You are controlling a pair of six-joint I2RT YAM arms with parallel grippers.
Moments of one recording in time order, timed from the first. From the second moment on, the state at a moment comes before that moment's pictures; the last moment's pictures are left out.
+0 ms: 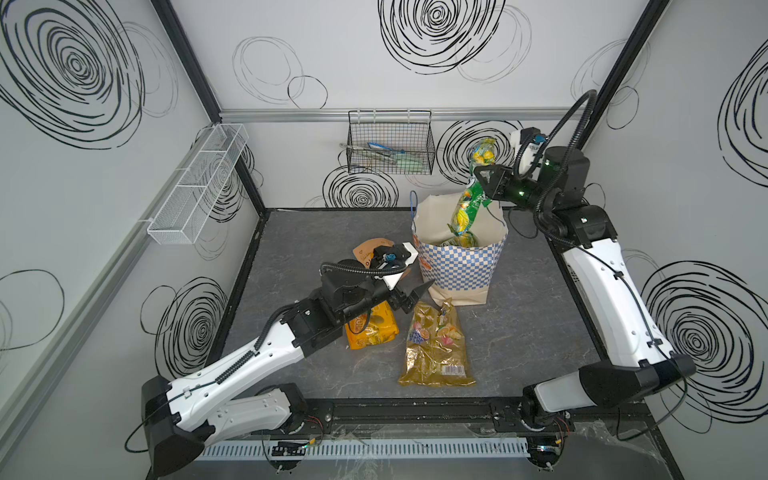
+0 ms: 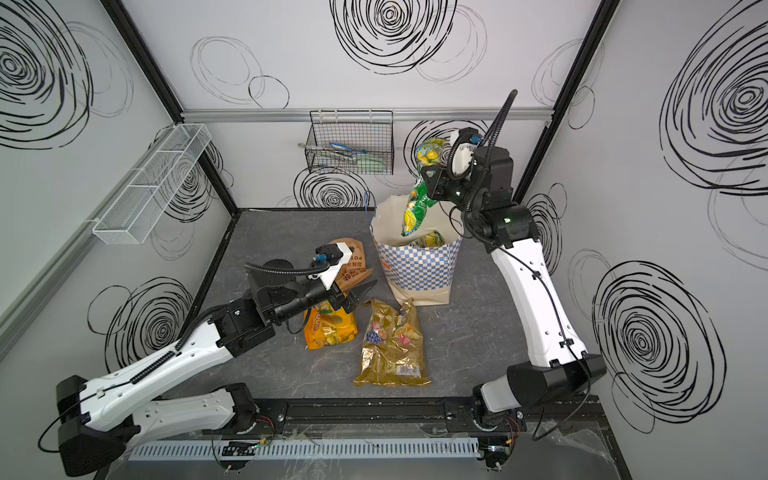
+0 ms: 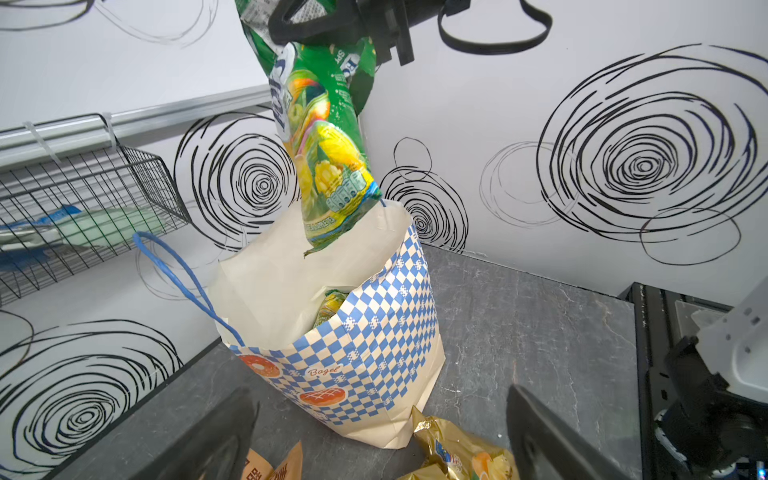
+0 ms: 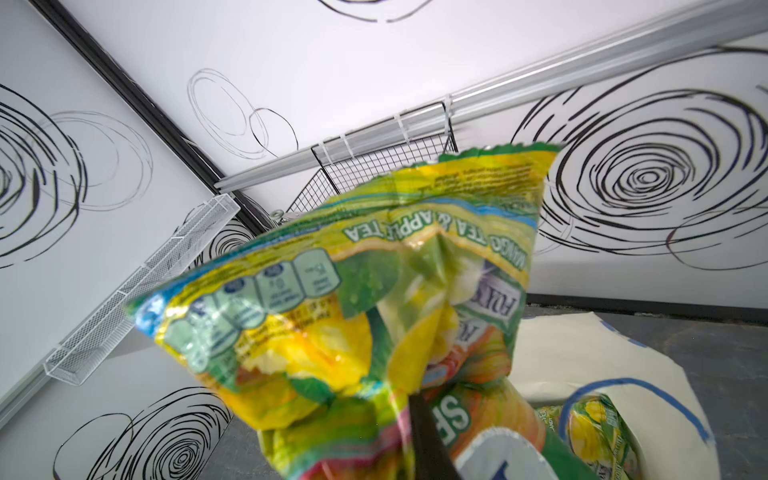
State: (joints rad) left arm -0.88 1.05 0.99 -0.03 0.03 0.13; right arm 0.29 1.41 1.82 -0.56 -0.27 0.40
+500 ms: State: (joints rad) left arm -0.95 1.04 0.98 0.00 0.02 0.20; right arm 0.27 0.85 1.35 -0.58 -0.07 0.40
